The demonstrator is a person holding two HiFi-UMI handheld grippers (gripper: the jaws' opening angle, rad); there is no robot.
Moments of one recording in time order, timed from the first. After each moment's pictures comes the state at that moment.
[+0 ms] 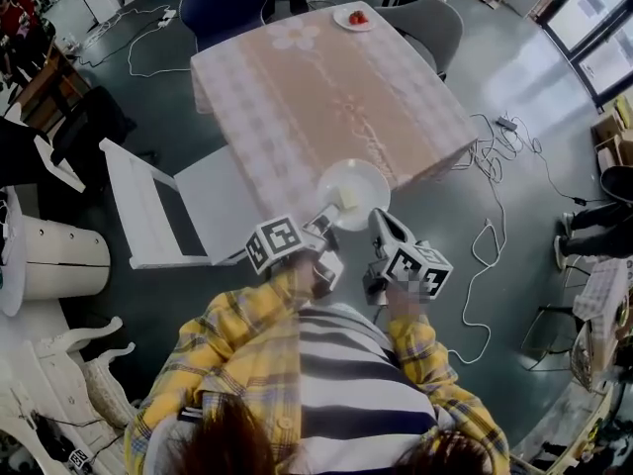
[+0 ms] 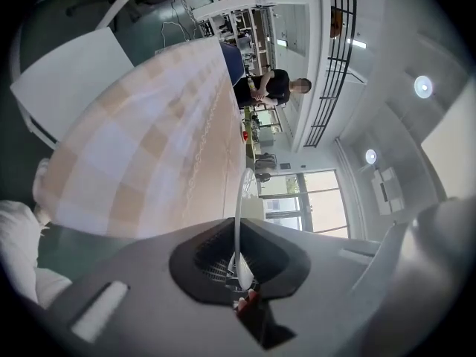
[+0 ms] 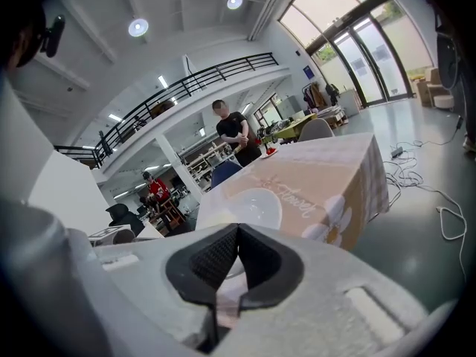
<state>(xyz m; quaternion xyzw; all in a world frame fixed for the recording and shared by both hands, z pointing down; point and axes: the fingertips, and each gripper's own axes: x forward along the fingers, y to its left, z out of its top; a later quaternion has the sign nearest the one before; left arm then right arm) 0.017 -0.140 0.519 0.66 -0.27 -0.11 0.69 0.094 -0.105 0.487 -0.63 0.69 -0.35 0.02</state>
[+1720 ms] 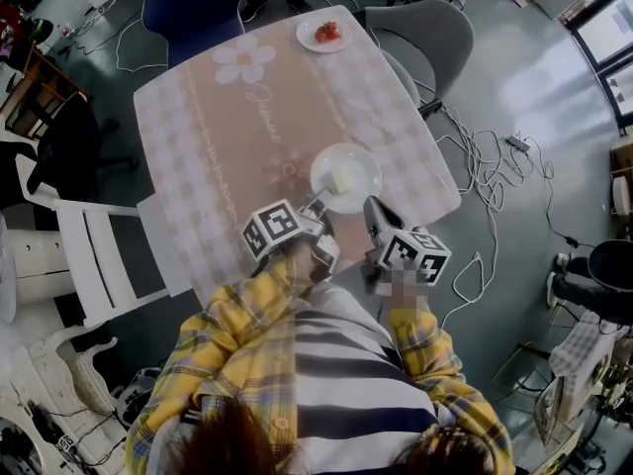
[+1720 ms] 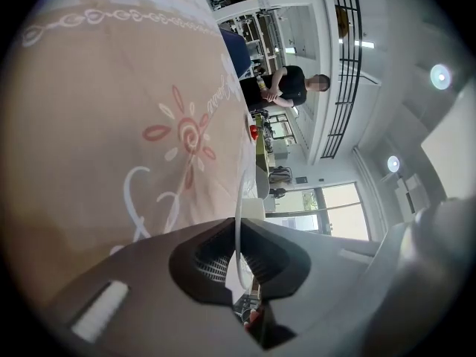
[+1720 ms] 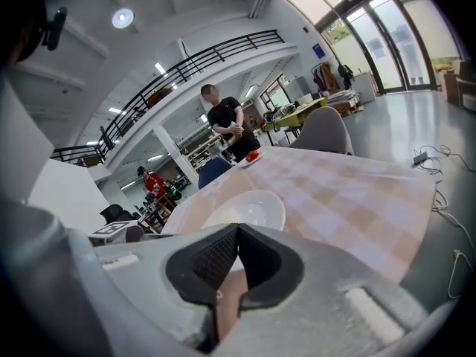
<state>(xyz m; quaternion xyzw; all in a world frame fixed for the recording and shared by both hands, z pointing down) 0.208 -0.345 0.555 0.62 -0.35 -0.12 0.69 0.289 -0.311 0.513 -0.57 0.72 -0.39 -0.02</state>
